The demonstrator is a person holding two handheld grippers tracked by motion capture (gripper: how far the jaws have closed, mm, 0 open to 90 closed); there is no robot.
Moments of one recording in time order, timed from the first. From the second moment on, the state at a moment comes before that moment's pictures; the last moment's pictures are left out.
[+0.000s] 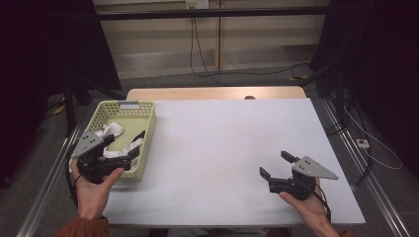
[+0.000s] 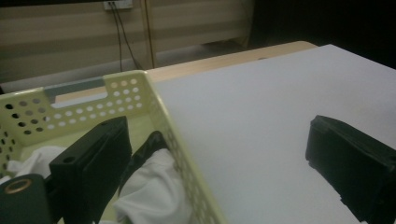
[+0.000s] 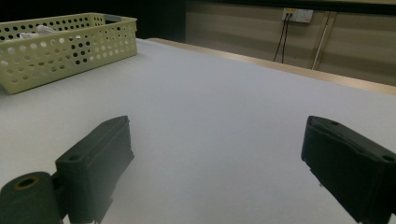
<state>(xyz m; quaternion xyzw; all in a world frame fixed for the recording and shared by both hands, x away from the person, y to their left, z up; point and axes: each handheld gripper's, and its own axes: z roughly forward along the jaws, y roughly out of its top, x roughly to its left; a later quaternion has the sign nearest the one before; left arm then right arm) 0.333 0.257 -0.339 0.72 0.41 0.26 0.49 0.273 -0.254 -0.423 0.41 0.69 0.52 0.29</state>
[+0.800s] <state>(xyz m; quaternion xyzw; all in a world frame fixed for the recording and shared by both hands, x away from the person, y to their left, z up) 0.366 0.301 -0.342 0.75 0.47 0.24 0.41 0.275 -0.252 -0.425 0.40 0.70 0.52 0.28</state>
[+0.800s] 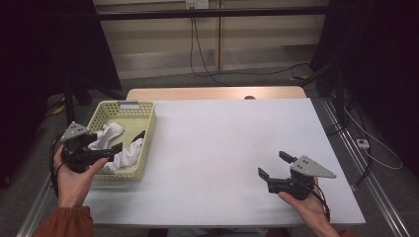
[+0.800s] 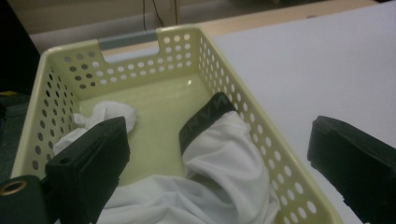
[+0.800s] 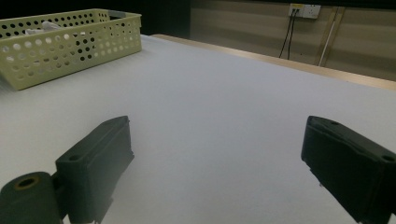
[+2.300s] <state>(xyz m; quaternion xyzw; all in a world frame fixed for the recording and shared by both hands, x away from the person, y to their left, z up) 0.422 0.302 -0.394 0.82 0.52 0.19 0.16 0.275 -0.253 -0.424 0.40 0.70 0.52 0.28</state>
